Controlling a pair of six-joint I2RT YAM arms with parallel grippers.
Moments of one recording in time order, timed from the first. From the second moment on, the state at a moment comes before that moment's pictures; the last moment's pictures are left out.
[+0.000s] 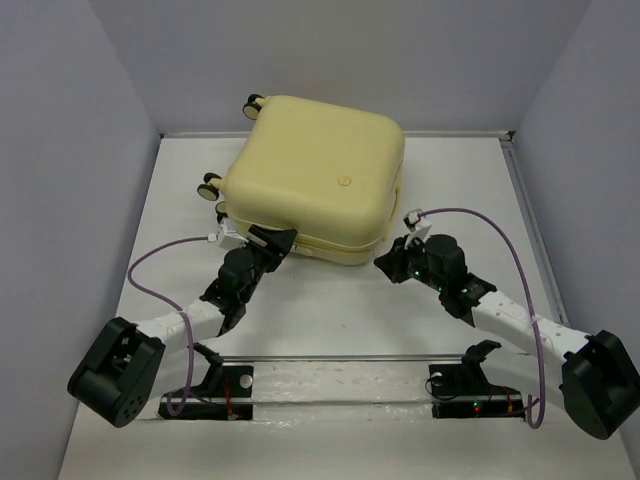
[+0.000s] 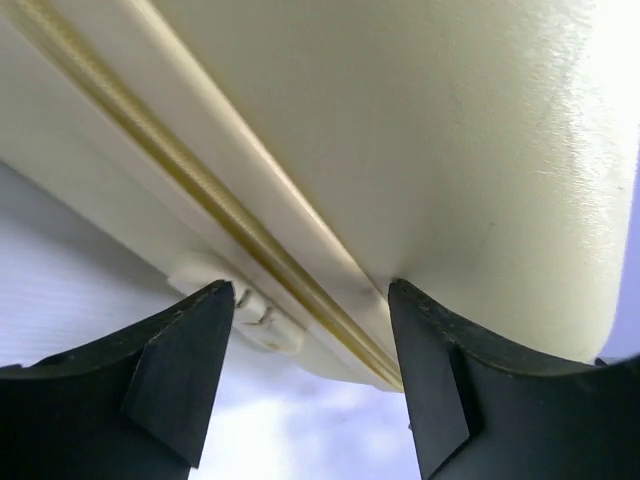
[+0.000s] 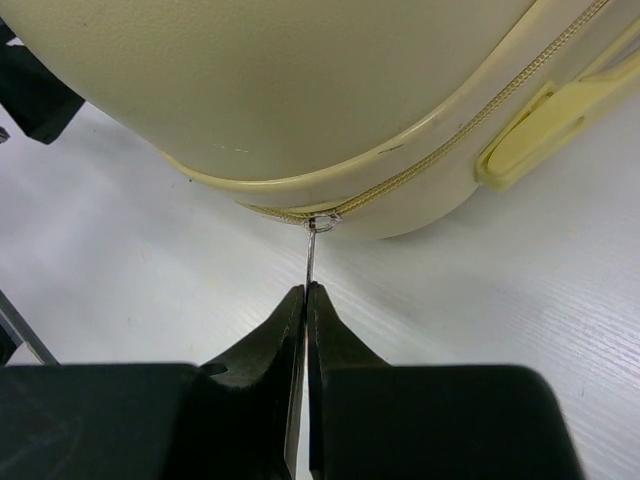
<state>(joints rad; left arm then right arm) -0.53 1.14 0.25 0.69 -0.22 -1.17 0.58 1.02 0.44 0.22 -0.18 0.37</state>
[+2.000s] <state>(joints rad) -0.56 1.10 0.34 0.31 -0.13 -0.80 0.58 1.23 0.56 0.24 -0.12 0.29</state>
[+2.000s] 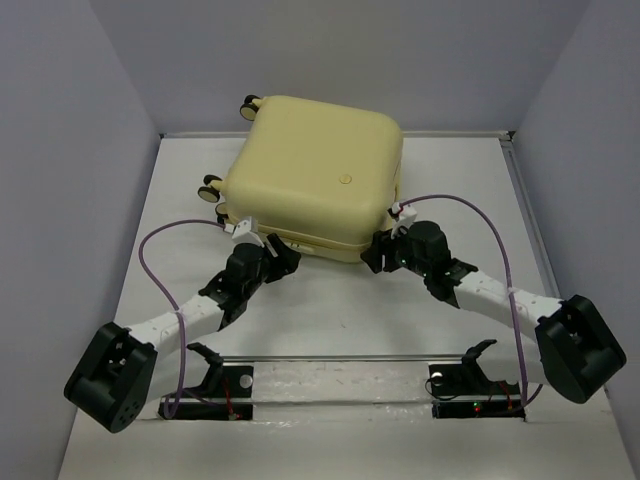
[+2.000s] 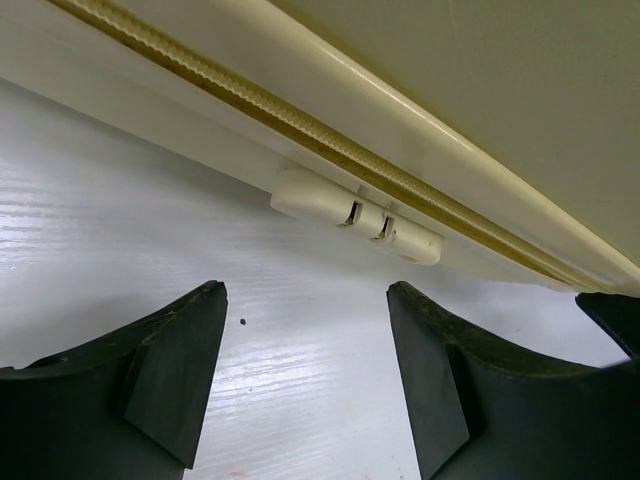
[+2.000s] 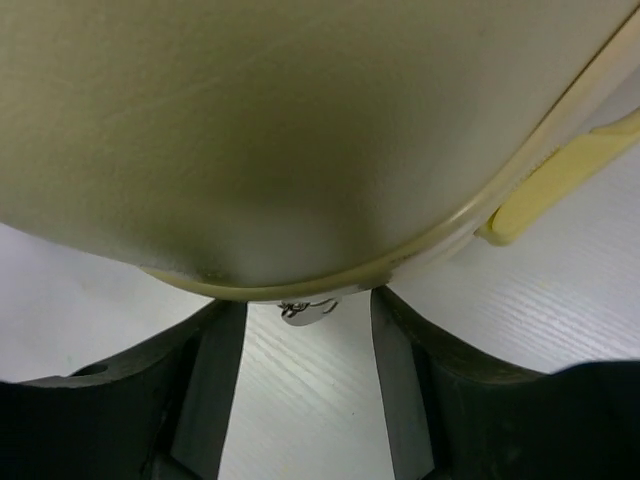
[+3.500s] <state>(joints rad) -0.51 1.28 0.50 0.38 -0.09 -0.74 0.68 1.07 0.46 0.29 0.00 0.44</state>
